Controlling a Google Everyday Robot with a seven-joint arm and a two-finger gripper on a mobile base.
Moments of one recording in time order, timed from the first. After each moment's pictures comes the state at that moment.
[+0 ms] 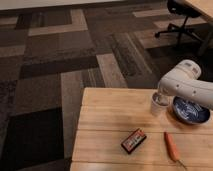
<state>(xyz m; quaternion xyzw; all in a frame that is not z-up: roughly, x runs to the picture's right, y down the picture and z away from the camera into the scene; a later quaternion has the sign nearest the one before) 0.299 0.027 0.735 0.00 0.14 0.73 0.66</state>
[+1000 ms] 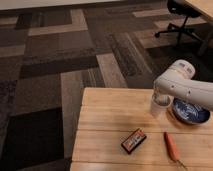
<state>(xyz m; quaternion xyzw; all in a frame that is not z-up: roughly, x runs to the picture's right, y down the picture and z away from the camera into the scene) 0.286 0.018 0.748 0.01 0.12 0.72 0.69</state>
